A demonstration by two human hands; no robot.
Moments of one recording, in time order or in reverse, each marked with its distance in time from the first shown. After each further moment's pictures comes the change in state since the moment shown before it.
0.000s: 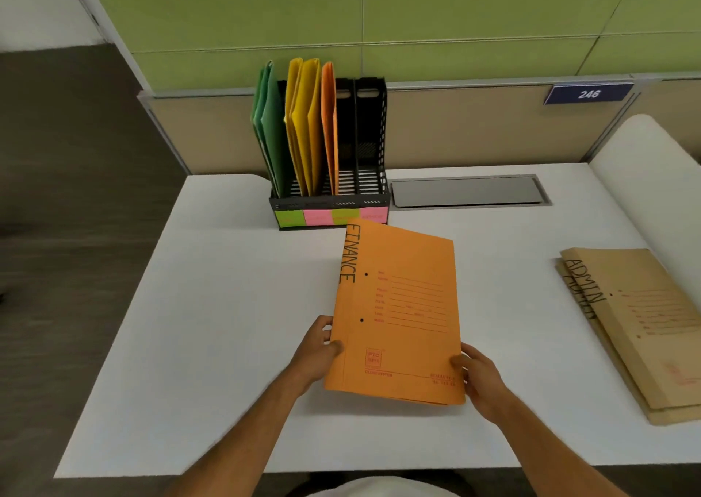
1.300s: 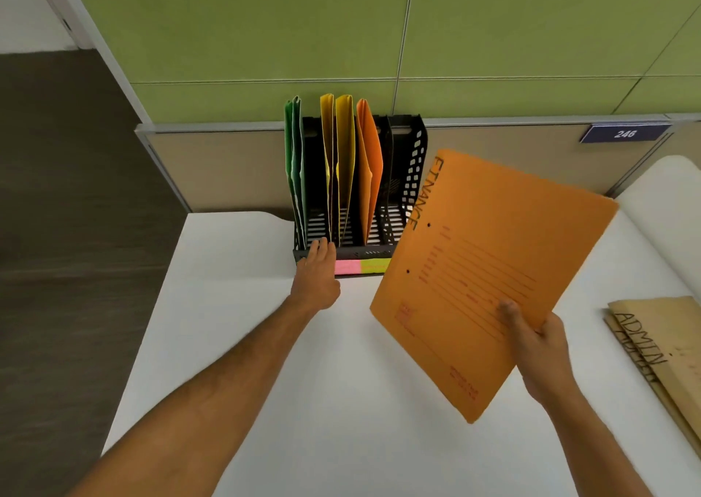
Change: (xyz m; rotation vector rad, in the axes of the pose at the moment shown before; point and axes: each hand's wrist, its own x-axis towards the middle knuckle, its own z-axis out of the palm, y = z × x) left_hand 0.189 0.171 -0.140 1.143 0.239 0.385; right_hand -0.051 -0.204 0.151 -0.106 0.154 -0.736
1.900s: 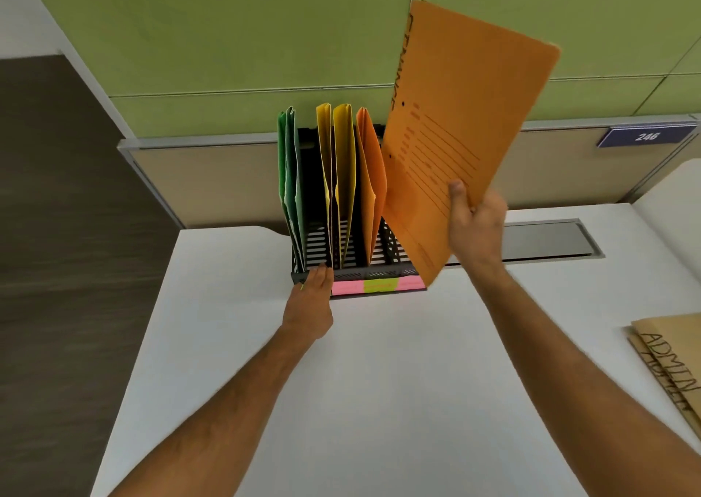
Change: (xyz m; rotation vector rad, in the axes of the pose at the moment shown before) left_hand 0.023 -0.028 0.021 0.101 -0.040 0.054; right_hand 0.171 -0.072 0.123 -0.222 0.161 -0.373
